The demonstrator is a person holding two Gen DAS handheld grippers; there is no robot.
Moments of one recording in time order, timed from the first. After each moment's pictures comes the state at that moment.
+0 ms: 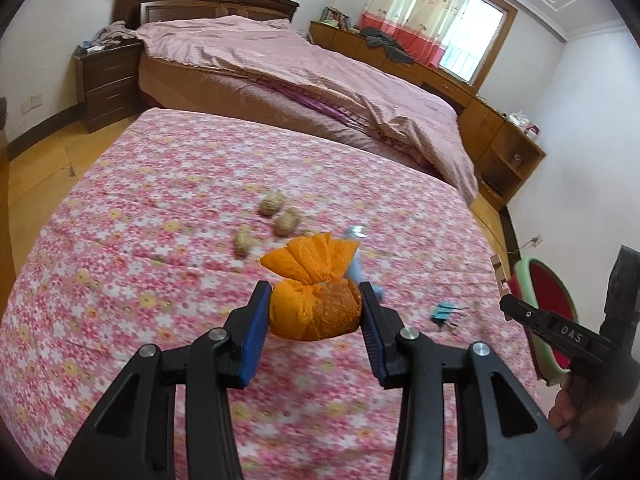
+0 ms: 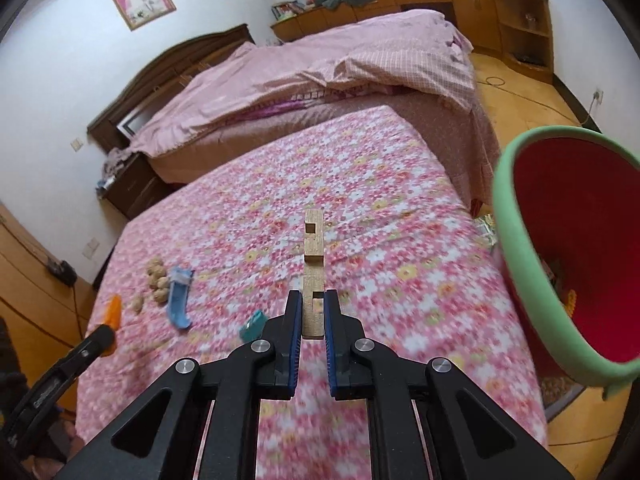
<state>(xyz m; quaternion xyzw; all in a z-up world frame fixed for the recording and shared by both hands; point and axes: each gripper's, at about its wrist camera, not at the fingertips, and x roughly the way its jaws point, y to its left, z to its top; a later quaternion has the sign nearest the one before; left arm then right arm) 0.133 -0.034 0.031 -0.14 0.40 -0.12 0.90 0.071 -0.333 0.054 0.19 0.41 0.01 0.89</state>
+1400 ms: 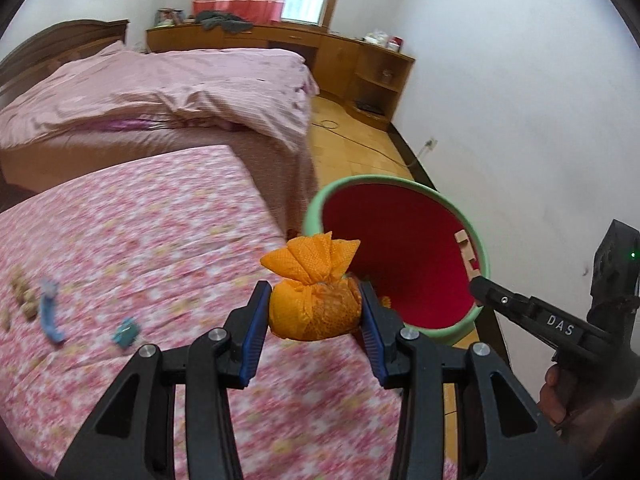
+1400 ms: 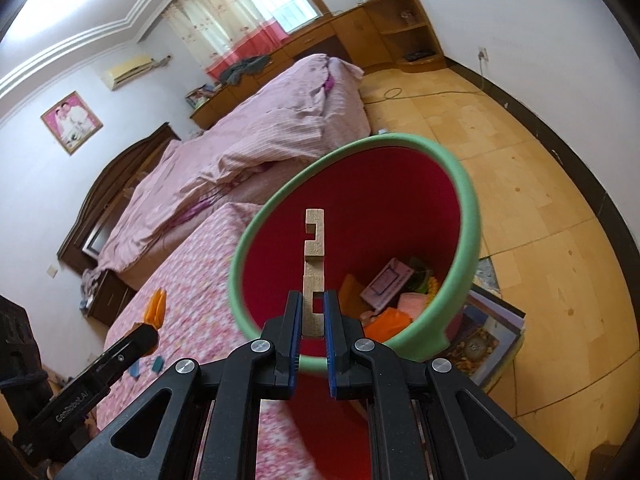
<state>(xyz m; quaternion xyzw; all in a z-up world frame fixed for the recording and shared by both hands) 0.096 -0.294 0.069 0.02 0.39 -0.34 0.86 -0.061 -0.519 0.064 0.32 0.31 -0.12 0.89</state>
